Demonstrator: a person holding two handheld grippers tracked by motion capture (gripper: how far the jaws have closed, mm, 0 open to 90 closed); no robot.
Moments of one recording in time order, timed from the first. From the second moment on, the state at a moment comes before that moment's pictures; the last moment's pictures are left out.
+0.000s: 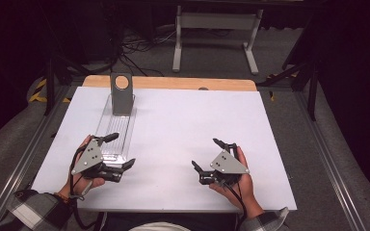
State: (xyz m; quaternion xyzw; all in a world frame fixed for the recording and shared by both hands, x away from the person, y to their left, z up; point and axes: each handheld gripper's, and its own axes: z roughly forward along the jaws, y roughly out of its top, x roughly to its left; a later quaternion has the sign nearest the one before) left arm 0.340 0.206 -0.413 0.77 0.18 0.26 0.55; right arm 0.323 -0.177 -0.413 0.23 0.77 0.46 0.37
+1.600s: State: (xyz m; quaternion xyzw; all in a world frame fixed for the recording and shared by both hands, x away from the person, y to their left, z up) left arm 0.340 0.207 -0.429 0.80 0.17 0.22 0.54; right arm 0.317 -0.181 -0.420 0.24 0.78 0.44 0.37
